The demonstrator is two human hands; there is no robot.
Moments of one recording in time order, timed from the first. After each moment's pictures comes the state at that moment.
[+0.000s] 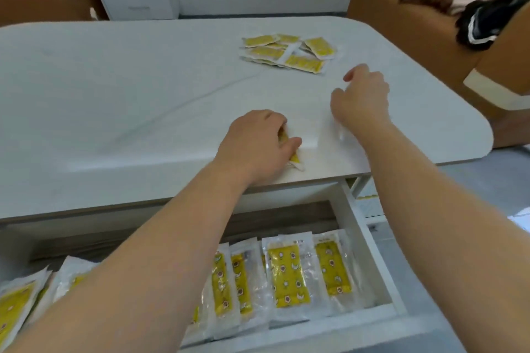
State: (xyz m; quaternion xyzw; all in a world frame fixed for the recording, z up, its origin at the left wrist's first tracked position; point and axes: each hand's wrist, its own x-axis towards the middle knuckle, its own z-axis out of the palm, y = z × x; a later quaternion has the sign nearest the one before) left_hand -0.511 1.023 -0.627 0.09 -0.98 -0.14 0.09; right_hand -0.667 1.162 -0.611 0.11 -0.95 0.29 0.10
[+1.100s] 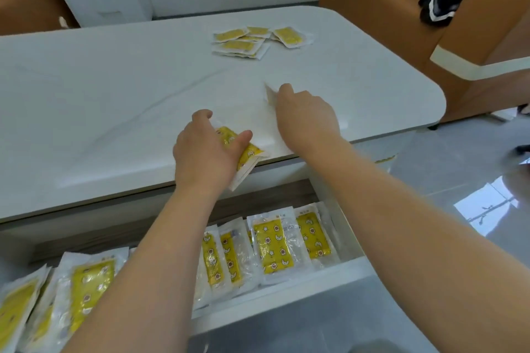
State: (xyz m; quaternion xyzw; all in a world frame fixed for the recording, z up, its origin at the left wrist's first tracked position) left_hand -0.460 1.037 -0.635 0.31 -0.89 -0.28 0.18; right_hand -0.570 1.166 -0.610 0.27 -0.95 0.08 0.10
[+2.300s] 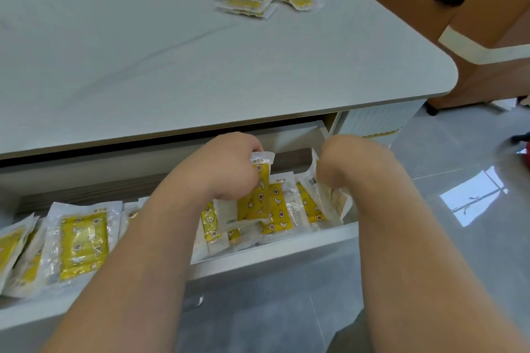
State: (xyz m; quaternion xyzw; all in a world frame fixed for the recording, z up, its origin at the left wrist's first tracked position) left_hand -0.400 1.065 -0.635 0.13 -0.94 -0.27 -0.14; right_hand -0.483 1.224 -0.624 0.11 -0.96 -0.06 -0.25
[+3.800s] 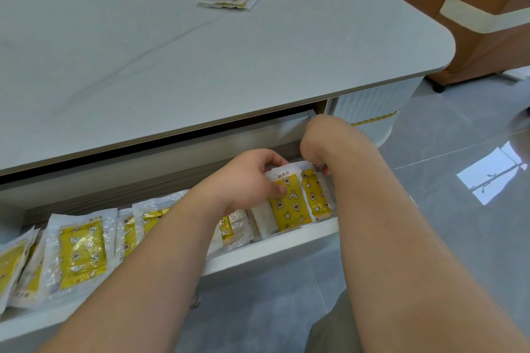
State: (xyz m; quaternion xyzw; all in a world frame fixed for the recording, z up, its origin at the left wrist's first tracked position) left_hand -0.420 1.098 -0.685 0.15 -0.84 -0.48 -0.18; right_hand -0.519 1.219 -0.661 0.06 -0.97 0.06 -0.23
